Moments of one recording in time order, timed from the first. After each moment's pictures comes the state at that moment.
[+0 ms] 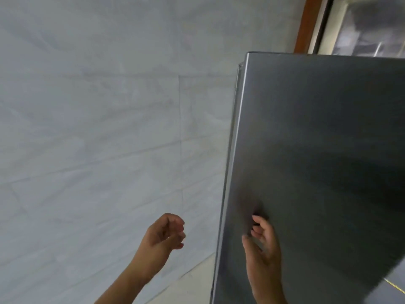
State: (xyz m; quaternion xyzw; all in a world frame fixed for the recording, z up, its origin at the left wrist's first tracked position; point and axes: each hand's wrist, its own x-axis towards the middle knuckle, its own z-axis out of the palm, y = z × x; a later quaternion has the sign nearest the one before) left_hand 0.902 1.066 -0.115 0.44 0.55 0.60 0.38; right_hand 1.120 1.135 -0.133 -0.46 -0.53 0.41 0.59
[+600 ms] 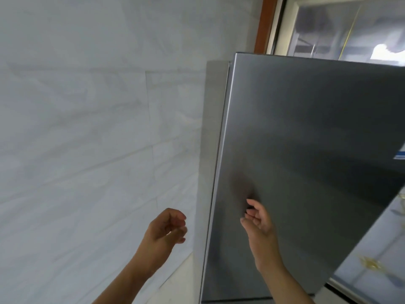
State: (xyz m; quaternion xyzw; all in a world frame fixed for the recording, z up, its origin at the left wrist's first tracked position) left_hand 0.863 1.145 -0.109 0.52 0.48 0.55 0.43; right_hand 1.100 1.195 -0.117 -0.51 -0.48 0.43 0.57
